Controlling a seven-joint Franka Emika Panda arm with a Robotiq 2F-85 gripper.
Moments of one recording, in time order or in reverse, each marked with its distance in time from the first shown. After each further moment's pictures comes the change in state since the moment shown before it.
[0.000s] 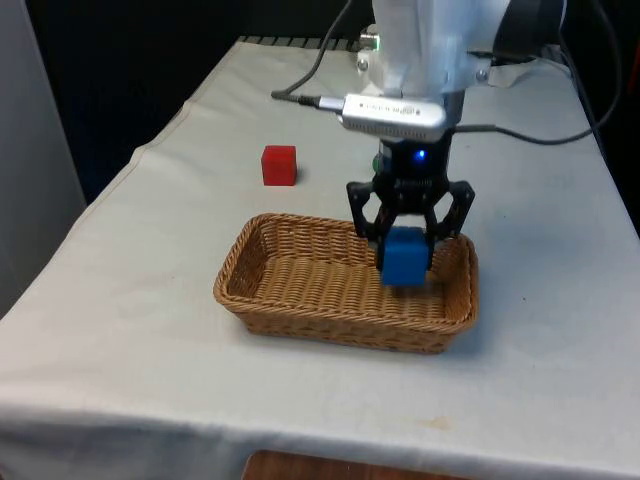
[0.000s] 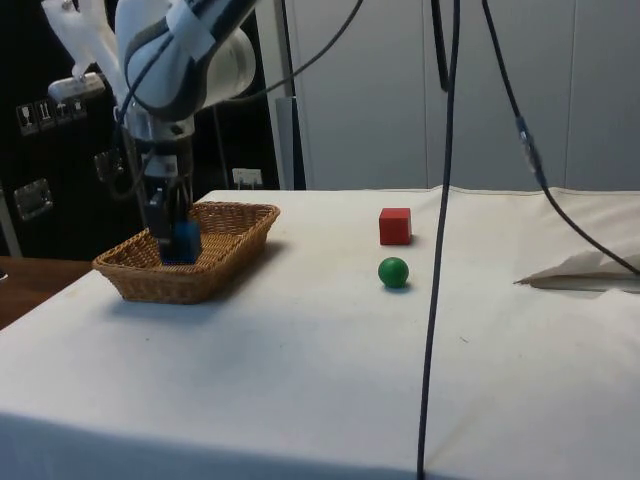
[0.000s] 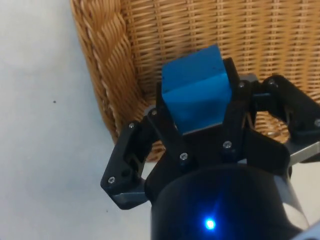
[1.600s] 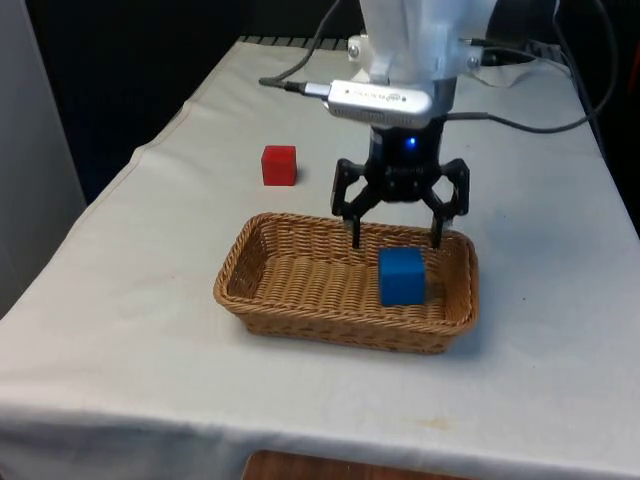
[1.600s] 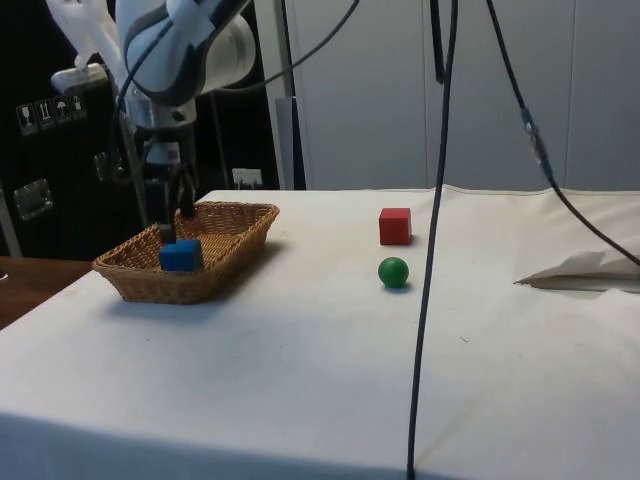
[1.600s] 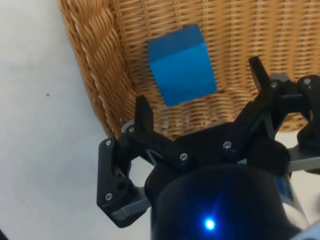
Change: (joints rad) arm 0.002 -0.023 -0.021 0.001 -0.001 -0.046 -0.005
